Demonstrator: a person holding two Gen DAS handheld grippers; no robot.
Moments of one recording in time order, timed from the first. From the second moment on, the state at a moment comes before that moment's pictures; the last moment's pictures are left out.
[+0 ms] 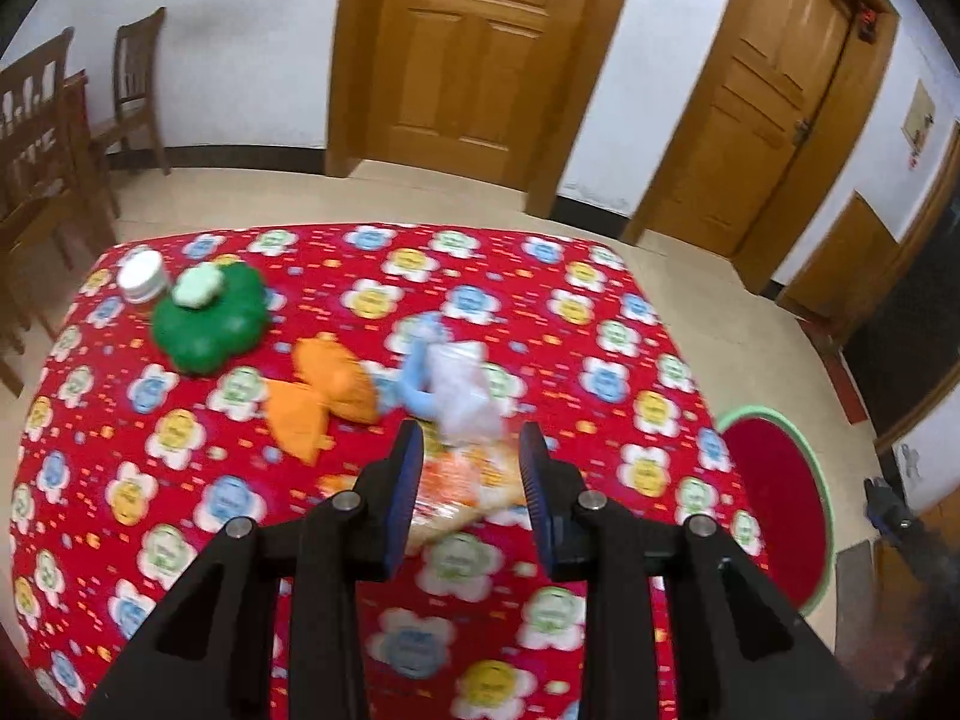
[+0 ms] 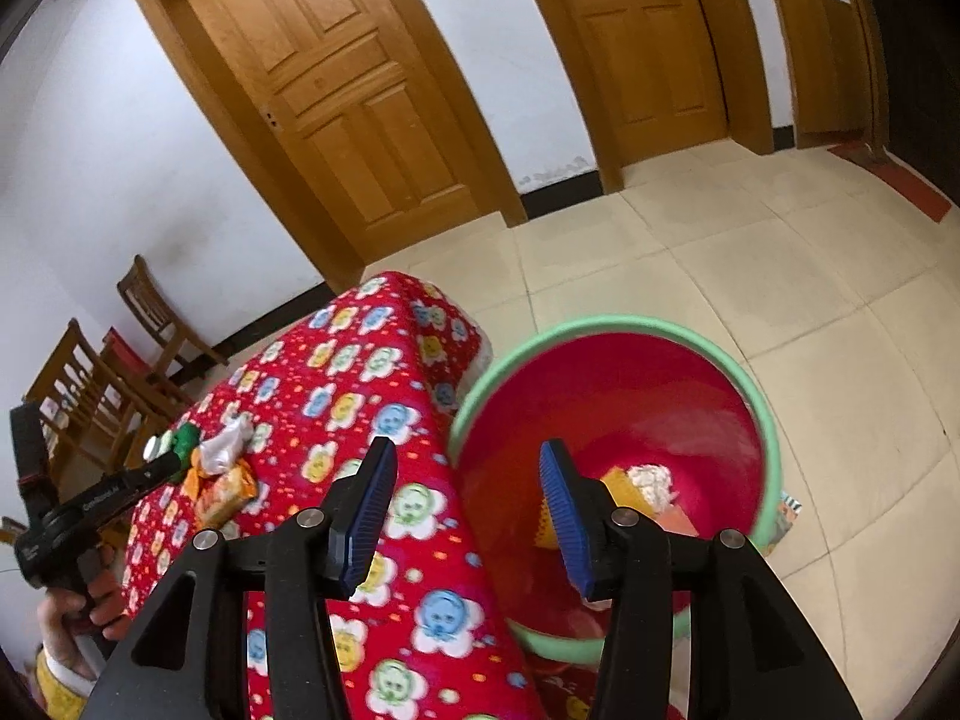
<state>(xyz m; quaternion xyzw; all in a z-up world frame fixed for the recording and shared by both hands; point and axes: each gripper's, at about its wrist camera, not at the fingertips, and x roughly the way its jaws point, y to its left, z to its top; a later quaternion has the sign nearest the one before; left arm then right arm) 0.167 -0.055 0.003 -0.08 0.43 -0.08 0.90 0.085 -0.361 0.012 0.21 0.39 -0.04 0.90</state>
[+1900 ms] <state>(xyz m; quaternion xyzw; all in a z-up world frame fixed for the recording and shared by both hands) 0.169 0.041 -0.036 -0.12 0.39 -0.06 0.91 0.207 -0.166 -0.024 0.12 0.45 0.10 0.88</state>
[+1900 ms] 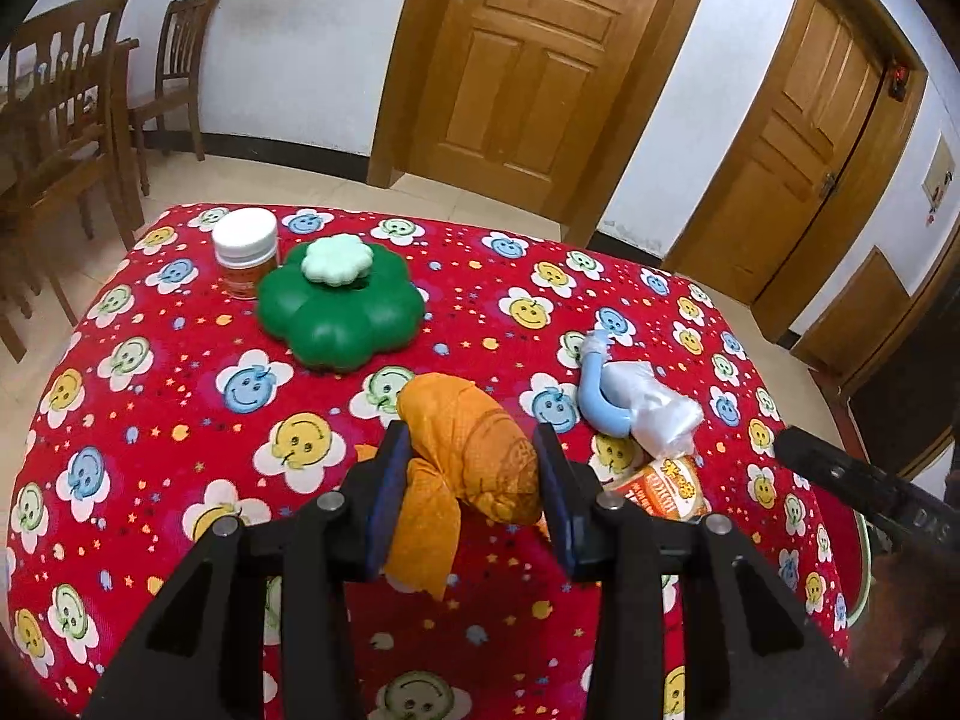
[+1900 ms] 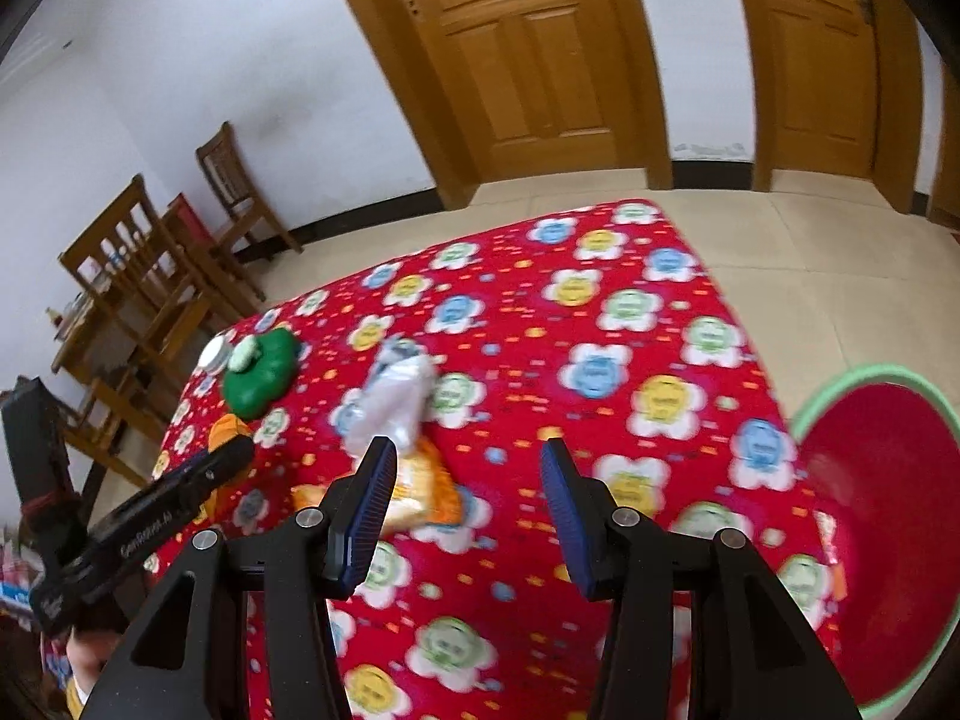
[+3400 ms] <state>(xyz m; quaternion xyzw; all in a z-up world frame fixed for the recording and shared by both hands) 0.121 0.020 0.002 -0.16 0.36 -0.12 0.91 0.184 -0.144 -0.003 0.16 0.42 0.14 0.88</state>
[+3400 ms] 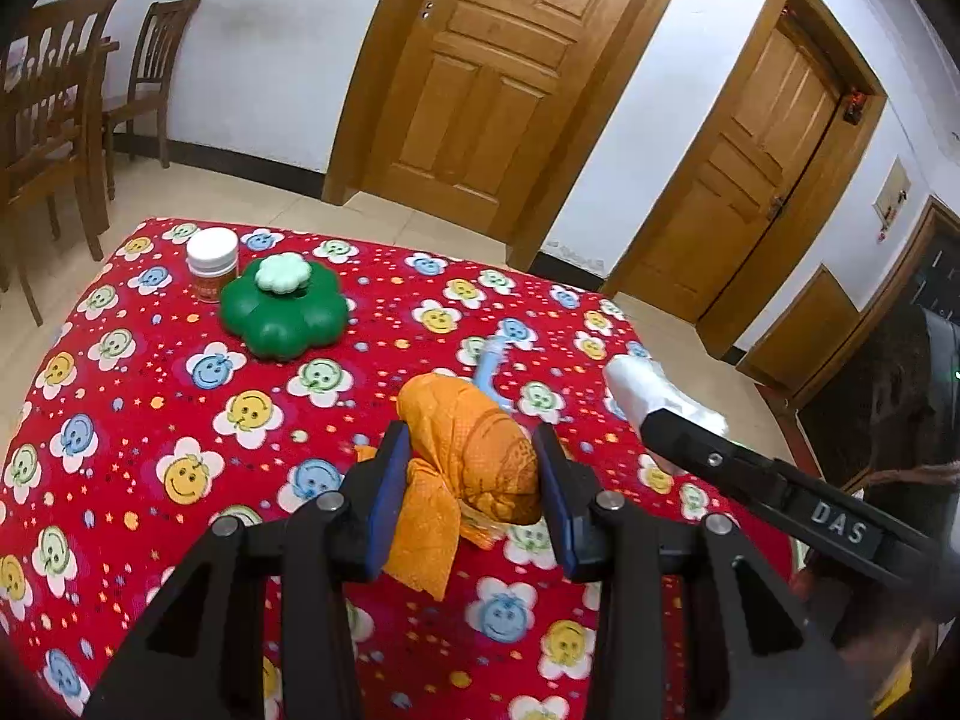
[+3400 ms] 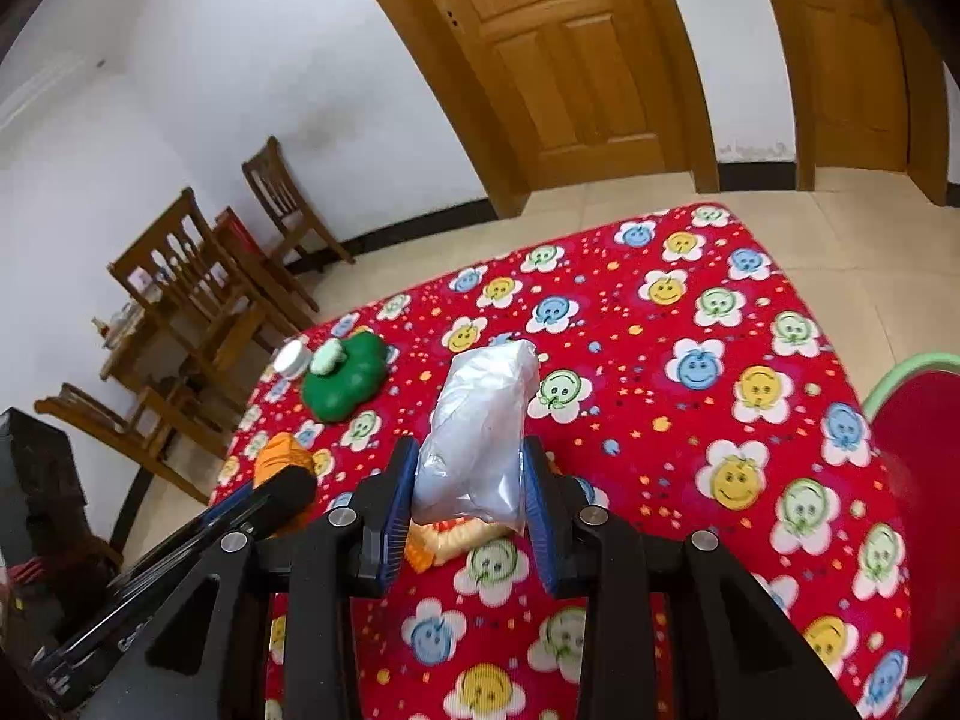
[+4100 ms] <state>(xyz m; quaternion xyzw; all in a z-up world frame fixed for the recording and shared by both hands) 0.077 -0.067 0.035 -0.13 0.38 -0.20 0.89 0.090 -0.243 0.039 0.20 0.37 0.07 0.90</state>
